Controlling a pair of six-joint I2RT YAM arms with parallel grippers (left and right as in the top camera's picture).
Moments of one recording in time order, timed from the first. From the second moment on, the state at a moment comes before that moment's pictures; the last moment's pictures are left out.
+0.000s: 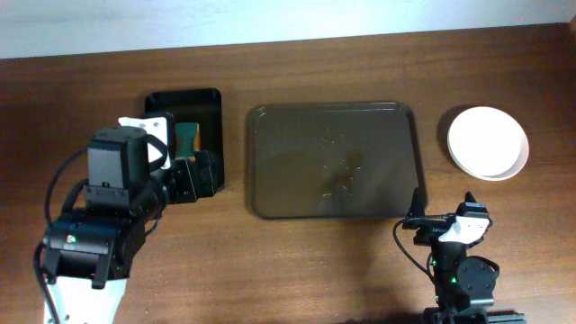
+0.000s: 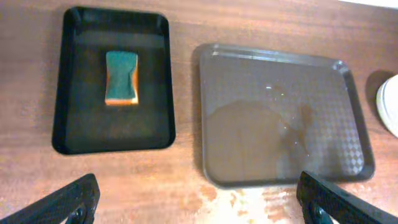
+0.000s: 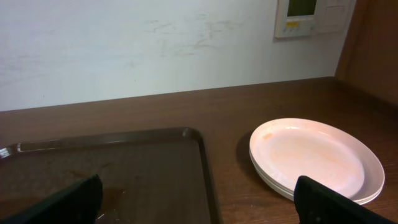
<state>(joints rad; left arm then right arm) -0.18 1.11 1.30 -0.99 0.10 -0.25 -0.04 0.01 0.01 -0.07 0.11 0.07</state>
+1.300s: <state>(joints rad) 0.00 0.02 0.02 -0.08 0.05 -0.06 -0.04 0.01 0.01 -0.07 0.10 0.07</state>
